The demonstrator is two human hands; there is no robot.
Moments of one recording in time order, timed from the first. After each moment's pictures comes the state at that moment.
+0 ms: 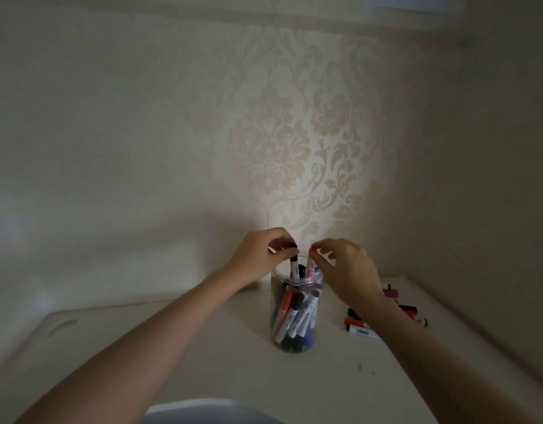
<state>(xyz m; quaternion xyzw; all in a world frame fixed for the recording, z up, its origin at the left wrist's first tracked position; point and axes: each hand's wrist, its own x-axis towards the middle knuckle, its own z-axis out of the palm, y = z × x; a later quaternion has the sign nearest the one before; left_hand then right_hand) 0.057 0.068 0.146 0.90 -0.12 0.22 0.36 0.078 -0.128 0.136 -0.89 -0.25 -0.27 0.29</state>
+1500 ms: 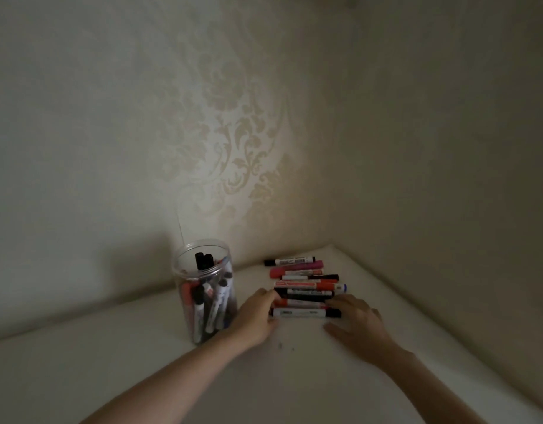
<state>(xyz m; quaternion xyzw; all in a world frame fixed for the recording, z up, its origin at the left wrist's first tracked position) 0.093 -0.078 0.004 0.96 -0.10 0.03 0.24 0.096 -0.319 -0.016 -0.97 -0.15 -0.08 0.19</state>
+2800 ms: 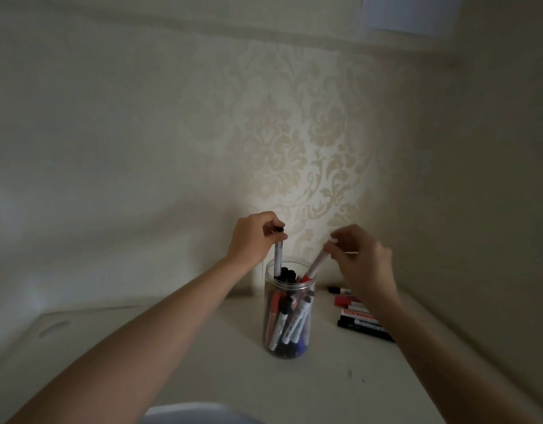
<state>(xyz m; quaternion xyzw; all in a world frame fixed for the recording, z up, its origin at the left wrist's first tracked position) 0.067 0.061 0.172 0.86 -0.04 0.33 0.39 0.070 -0.152 0.159 -0.79 -0.24 -0.29 0.48</state>
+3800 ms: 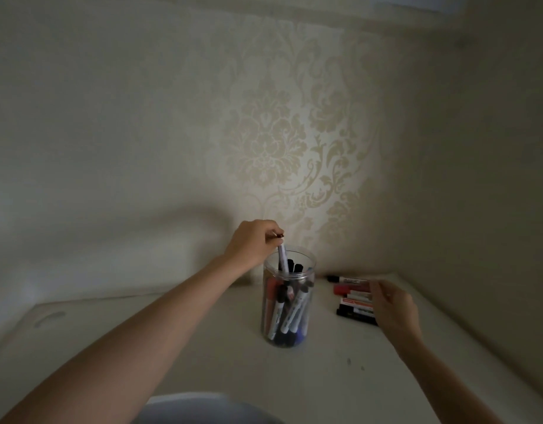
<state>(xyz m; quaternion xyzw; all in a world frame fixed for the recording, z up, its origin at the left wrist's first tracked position) 0.066 0.064 0.153 0.92 -0.04 0.23 0.32 0.089 -0.206 0.062 -0.85 0.00 -0.18 0.49</state>
